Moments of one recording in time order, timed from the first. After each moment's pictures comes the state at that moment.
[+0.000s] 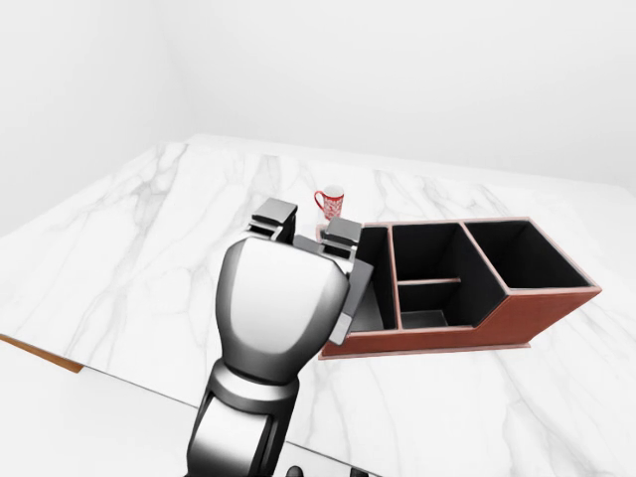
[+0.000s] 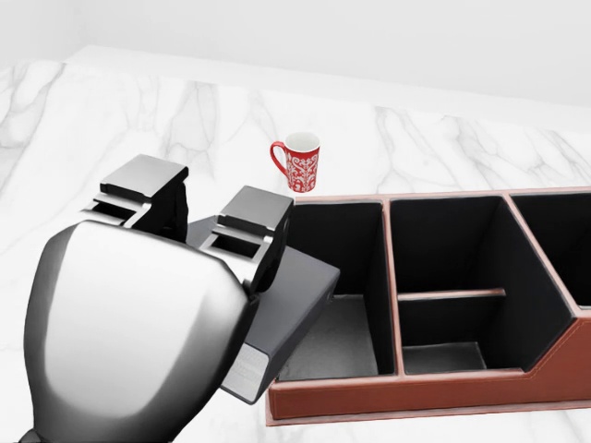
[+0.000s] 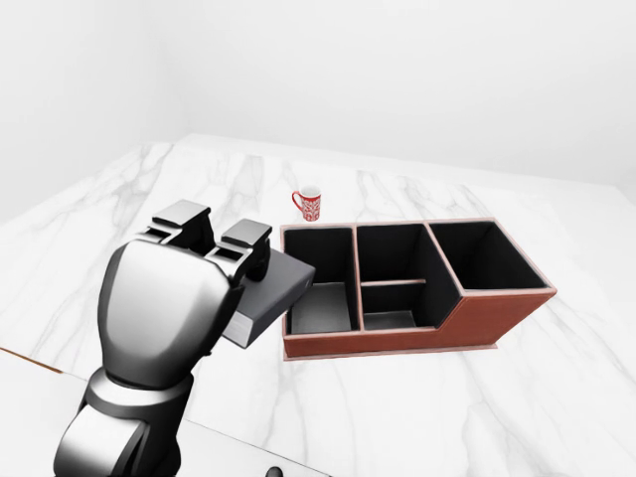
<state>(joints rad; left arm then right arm) -0.09 -0.13 -0.42 -0.92 1.79 -0.09 -0.40 0.19 -0.45 -1.17 0.11 0.57 0.00 0.09</state>
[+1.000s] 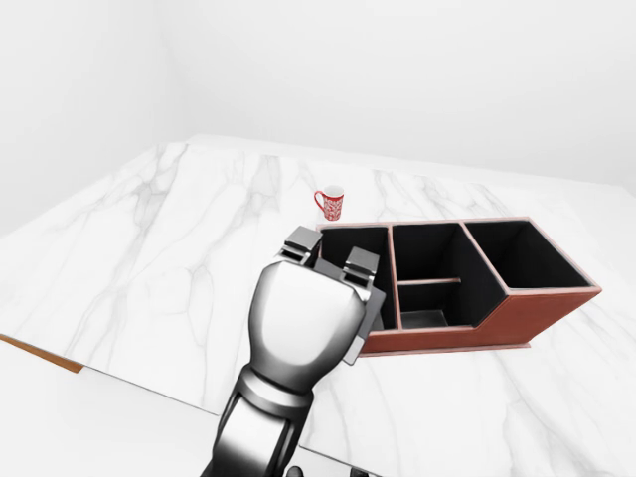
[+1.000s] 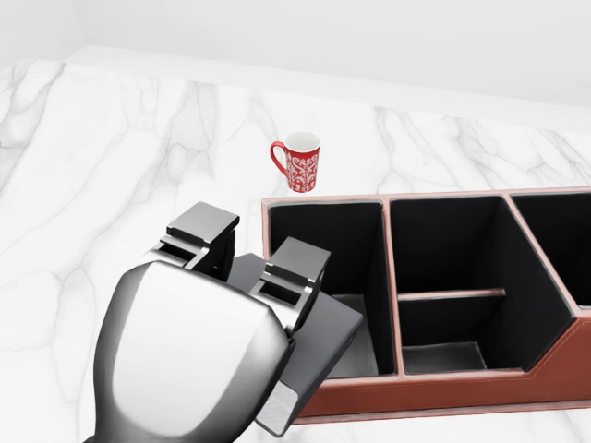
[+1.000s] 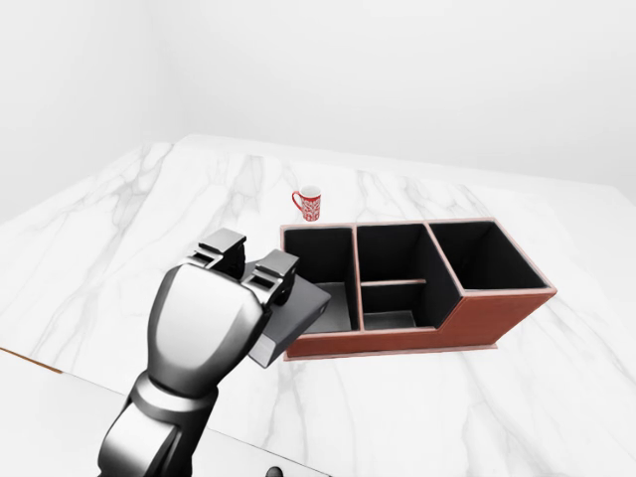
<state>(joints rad) 0.03 -0.06 -0.50 -0.84 1.74 -0.09 -0.27 0.18 -0.45 -1.16 0.11 0.56 -0.01 0.09</state>
